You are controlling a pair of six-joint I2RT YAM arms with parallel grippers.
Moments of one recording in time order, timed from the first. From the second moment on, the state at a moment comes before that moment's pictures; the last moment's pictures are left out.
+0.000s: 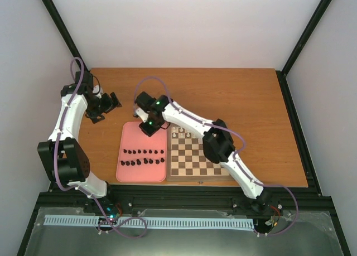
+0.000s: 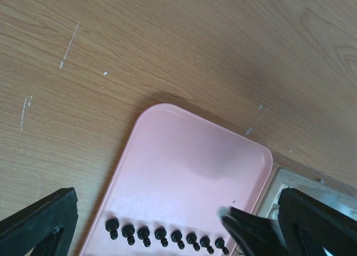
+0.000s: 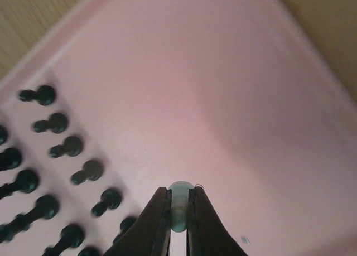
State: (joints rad) left arm 0.15 1.56 1.42 -1.07 0.29 -0.45; right arm 0.93 2.51 2.35 -1.09 -0.24 0.04
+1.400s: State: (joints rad) left arm 0.15 1.58 1.43 -1.07 0.28 -0.45; right arm 0.34 1.66 1.19 -0.96 -0.05 0.18
